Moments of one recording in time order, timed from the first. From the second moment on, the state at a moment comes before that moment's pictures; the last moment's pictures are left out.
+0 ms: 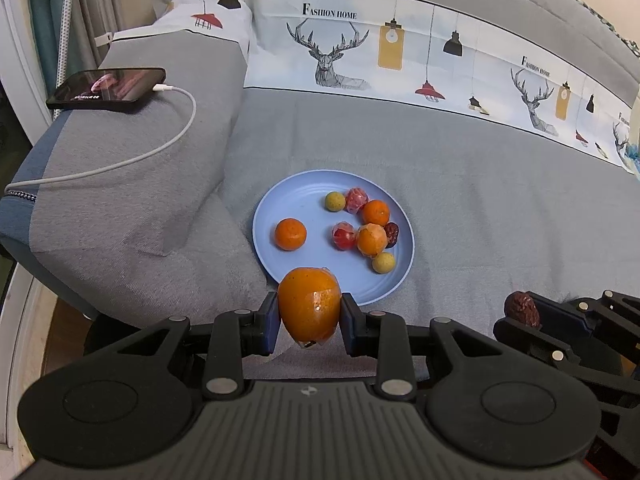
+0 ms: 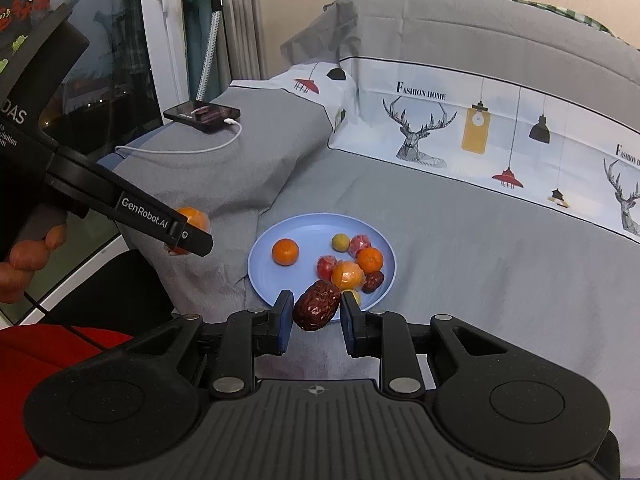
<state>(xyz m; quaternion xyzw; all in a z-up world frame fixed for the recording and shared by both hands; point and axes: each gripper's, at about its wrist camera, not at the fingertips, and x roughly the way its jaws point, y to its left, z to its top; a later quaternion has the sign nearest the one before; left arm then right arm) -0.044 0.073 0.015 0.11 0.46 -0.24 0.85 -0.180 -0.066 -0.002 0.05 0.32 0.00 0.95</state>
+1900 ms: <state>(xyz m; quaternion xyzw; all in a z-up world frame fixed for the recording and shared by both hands) 0.081 -0.010 -0.053 0.19 0.49 -0.22 0.82 -0.028 -0.087 -0.084 0.04 0.39 0.00 0.92</state>
